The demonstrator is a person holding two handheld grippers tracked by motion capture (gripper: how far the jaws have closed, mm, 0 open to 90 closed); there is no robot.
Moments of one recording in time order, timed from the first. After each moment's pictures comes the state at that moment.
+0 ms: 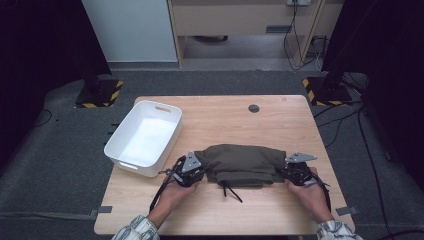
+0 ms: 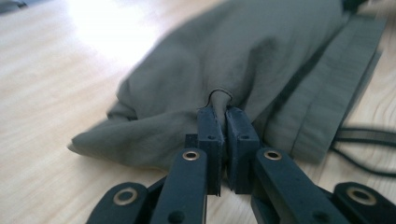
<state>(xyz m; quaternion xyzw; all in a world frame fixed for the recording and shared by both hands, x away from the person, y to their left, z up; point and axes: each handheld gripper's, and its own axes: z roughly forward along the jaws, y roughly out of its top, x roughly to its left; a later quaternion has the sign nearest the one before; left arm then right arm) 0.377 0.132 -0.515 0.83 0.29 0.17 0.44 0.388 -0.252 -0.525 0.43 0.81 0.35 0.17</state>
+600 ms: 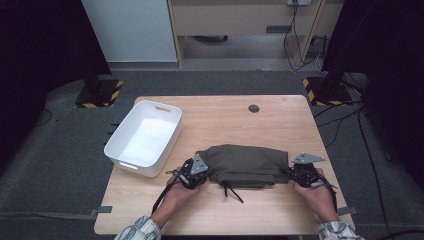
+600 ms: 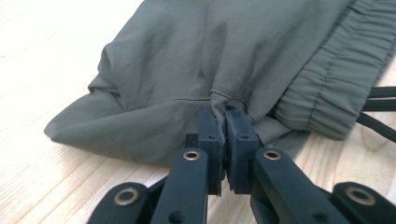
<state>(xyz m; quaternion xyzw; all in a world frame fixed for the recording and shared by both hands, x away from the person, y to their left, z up) 0.380 0.120 -0.529 0.86 0.28 0.17 0.40 0.378 -0.266 -0.515 0.43 0.81 0.37 0.18</state>
